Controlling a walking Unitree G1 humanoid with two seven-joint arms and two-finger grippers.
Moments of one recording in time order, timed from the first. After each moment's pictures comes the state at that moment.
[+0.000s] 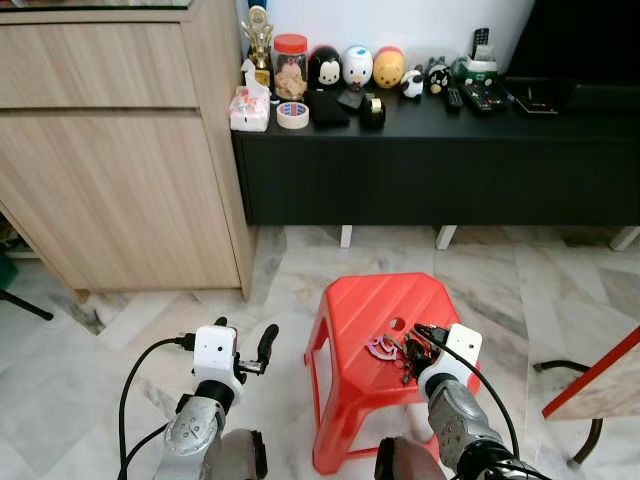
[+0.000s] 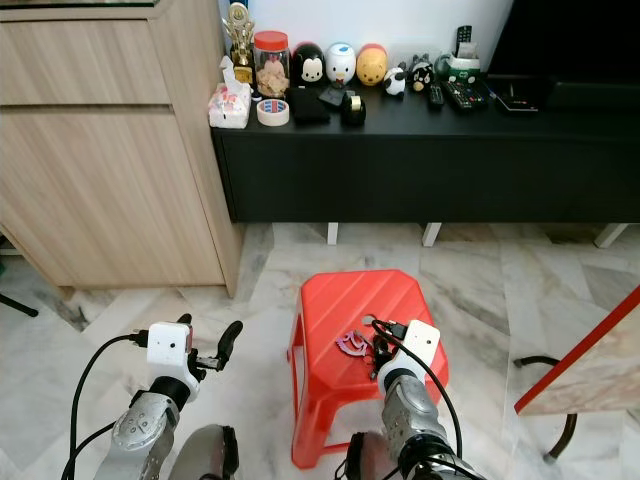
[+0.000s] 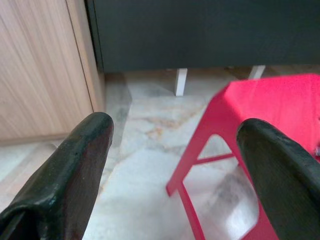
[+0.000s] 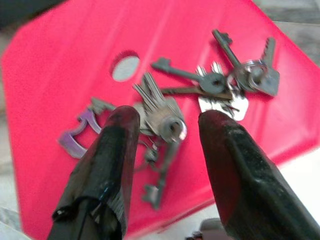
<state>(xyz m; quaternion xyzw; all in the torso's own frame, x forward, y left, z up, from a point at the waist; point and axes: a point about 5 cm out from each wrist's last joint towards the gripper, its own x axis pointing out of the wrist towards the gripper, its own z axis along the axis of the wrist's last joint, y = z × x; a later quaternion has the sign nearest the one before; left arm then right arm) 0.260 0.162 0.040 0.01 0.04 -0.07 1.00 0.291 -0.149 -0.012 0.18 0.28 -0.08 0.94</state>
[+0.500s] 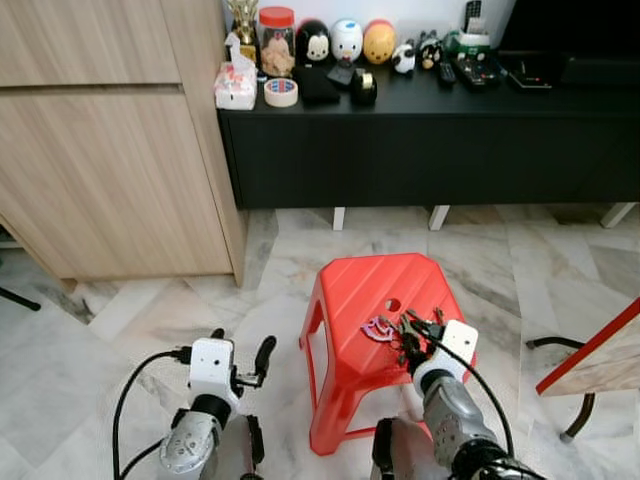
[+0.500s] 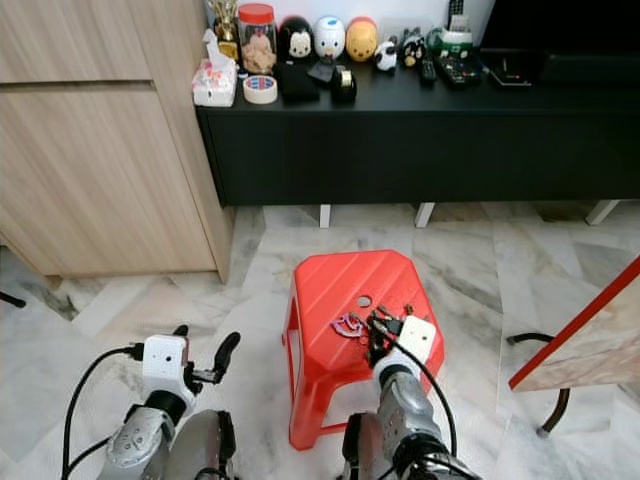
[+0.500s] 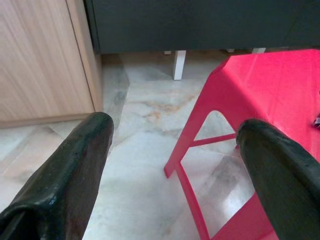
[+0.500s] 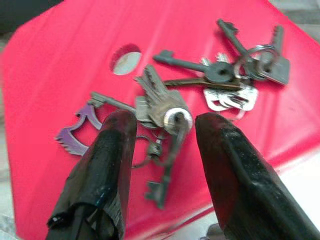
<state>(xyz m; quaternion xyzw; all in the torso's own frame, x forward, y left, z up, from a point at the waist) 0.247 0.165 0.040 0.01 0.05 -0.06 1.00 0.299 -0.138 -0.002 0.19 0.24 -0.06 0.95</state>
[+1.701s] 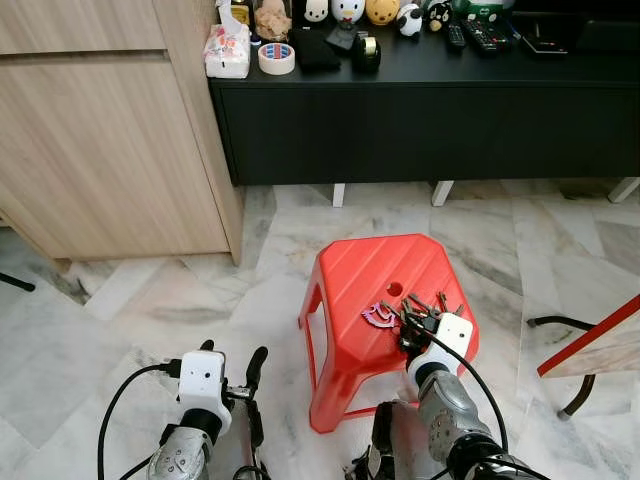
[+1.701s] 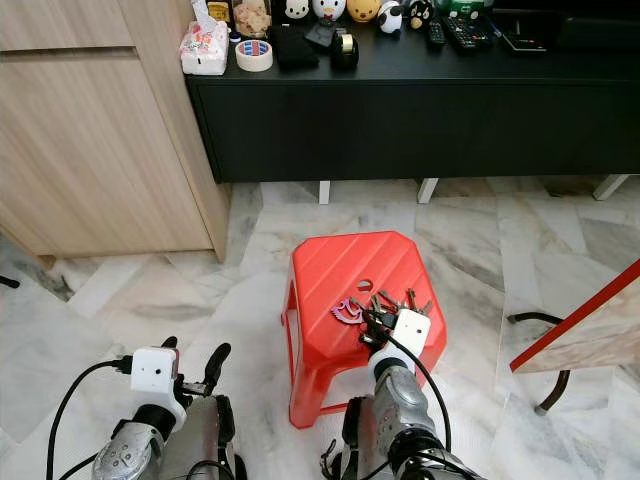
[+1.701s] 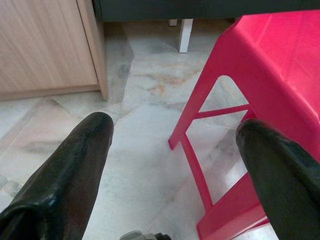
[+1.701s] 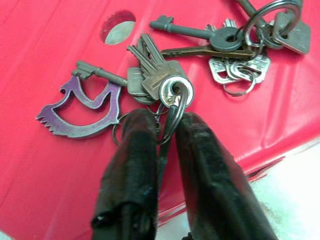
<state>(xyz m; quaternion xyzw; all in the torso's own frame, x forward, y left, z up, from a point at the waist) 0.231 0.172 0.039 0.02 0.06 -0.05 1.00 0.301 -0.132 0.001 0.18 0.23 -0.05 0.95</state>
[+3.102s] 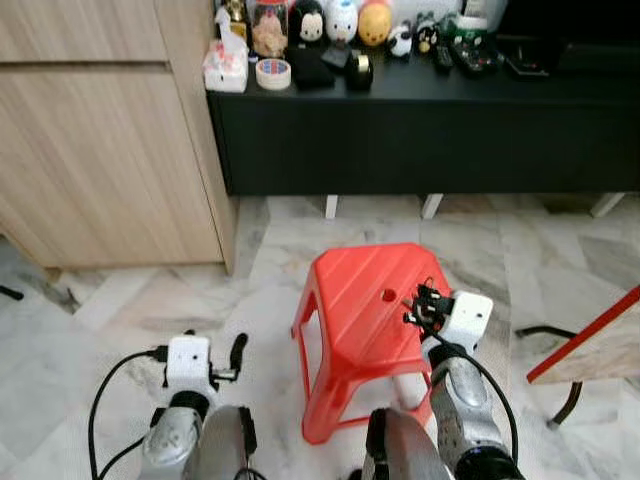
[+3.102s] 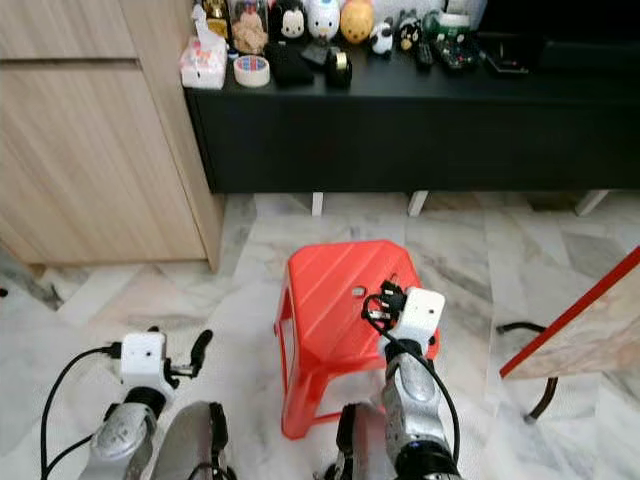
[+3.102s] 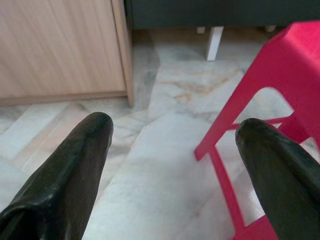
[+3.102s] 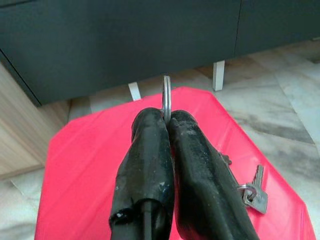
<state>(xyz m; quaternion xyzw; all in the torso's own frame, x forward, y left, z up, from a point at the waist) 0.253 0.199 0.024 0.04 0.08 0.01 1.00 0.308 -0.142 0.045 0.12 0.05 -0.01 0.99</state>
